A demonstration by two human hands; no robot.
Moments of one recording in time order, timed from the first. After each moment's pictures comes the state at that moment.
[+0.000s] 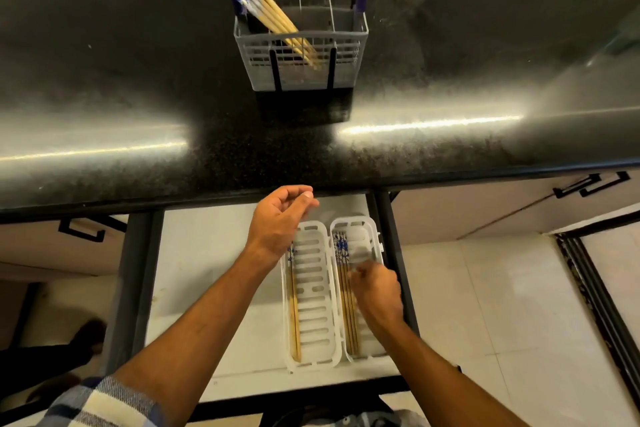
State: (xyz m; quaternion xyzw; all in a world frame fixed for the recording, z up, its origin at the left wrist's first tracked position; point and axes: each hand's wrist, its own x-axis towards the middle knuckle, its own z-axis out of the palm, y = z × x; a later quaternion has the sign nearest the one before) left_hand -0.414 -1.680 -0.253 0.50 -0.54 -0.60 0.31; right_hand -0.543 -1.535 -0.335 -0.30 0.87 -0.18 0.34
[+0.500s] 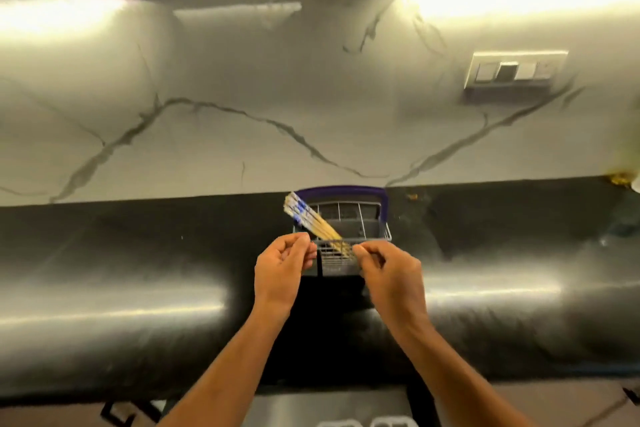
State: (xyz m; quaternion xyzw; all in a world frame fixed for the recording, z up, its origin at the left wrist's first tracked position) left_hand -0.426 -1.804 -0.082 0.46 -0.49 -0.53 0.52; right_hand -0.570 -1.724 -0.076 -0.48 0.69 -0.53 0.13
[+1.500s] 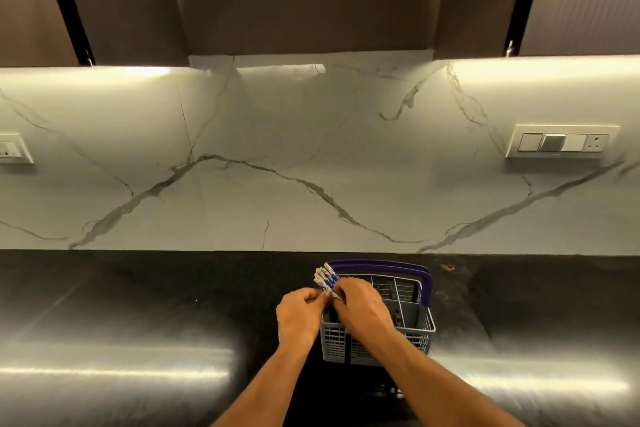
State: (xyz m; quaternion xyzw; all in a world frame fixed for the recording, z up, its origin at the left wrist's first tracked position) left_hand -0.432 -1.923 -0.093 0.61 -0.60 -0.39 0.34; right_hand -0.555 -1.905 -0.088 -0.64 0.71 -0.25 0.15
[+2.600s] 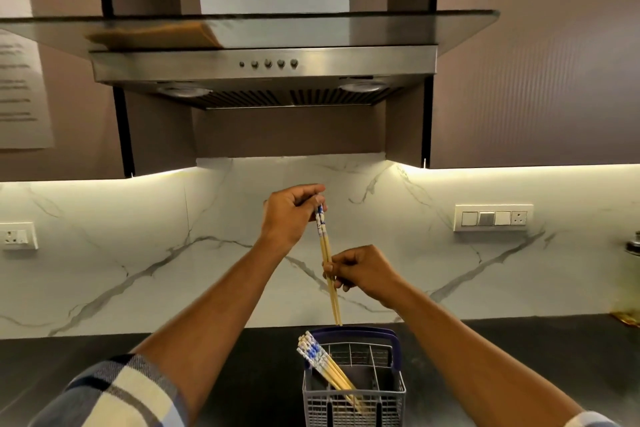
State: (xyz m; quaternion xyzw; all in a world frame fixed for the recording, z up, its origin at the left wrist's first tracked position) left_hand -0.436 -1.893 0.195 0.27 -0.69 -0.34 0.58; right_hand -0.593 -1.842 0.116 -0.63 0.54 -0.48 0.28
